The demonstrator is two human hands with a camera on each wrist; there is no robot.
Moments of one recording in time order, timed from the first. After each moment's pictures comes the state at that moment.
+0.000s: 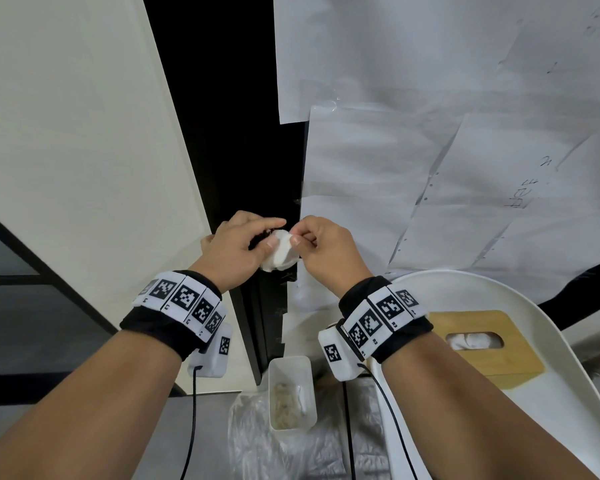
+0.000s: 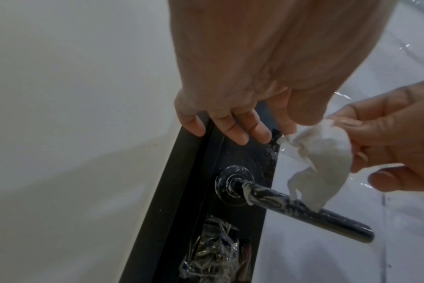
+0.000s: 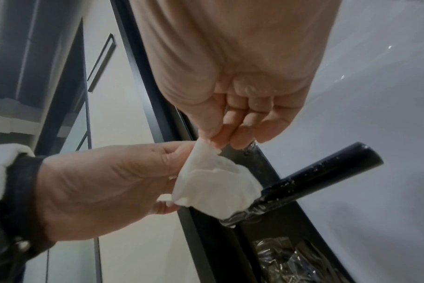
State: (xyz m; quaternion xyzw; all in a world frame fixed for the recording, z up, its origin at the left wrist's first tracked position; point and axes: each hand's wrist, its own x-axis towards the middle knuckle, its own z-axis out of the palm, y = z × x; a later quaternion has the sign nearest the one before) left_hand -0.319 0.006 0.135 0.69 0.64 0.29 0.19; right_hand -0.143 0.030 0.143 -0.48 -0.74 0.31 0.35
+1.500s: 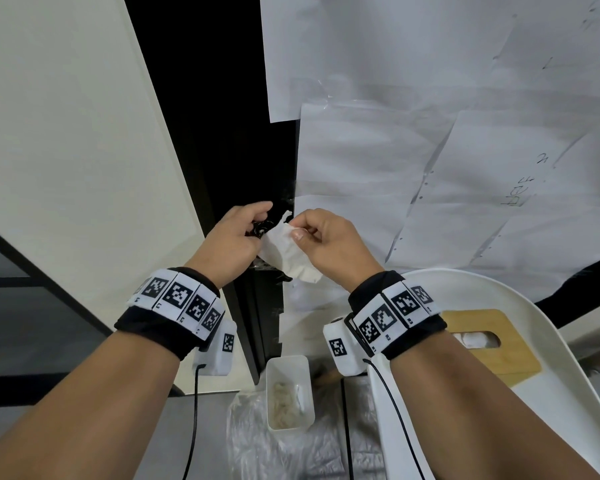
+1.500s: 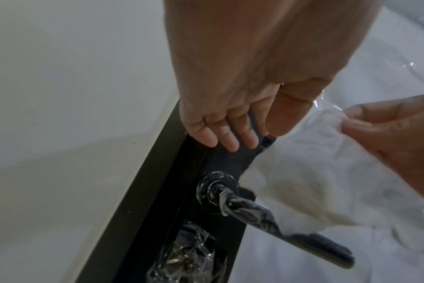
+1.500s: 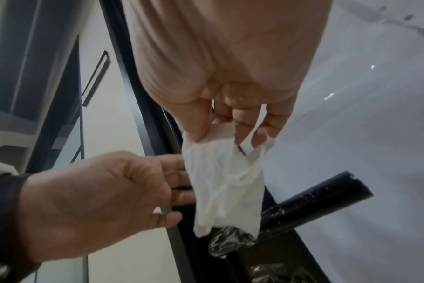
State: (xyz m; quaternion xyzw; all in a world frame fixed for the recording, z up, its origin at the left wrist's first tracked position) left_hand -0.305 0.013 0.150 0.62 0.63 0.36 0.30; right_hand -0.127 0.038 0.151 -0.44 -0.76 0.33 0.36
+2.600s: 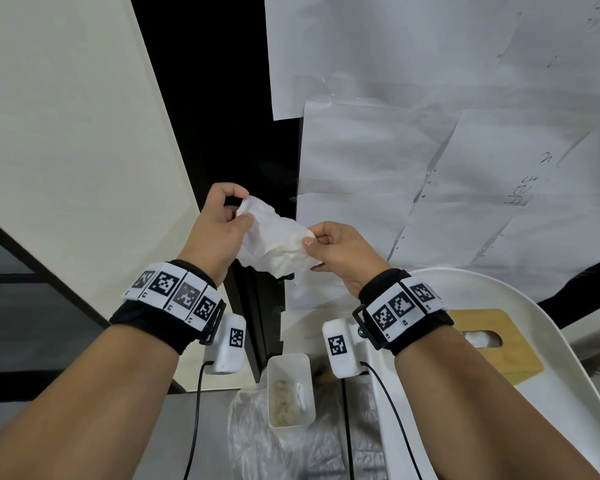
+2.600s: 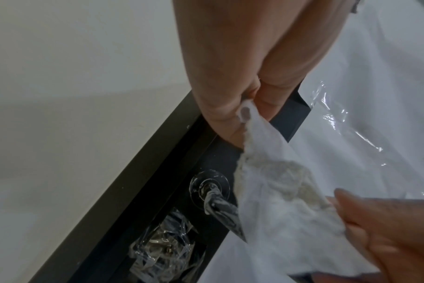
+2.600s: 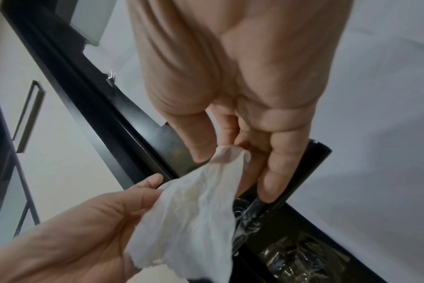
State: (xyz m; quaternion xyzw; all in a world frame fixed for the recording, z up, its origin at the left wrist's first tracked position) left_hand -0.307 0.009 0.158 0.47 0.59 0.54 0.37; right_hand -0.120 0.042 0.138 -0.49 -0.59 0.55 0.33
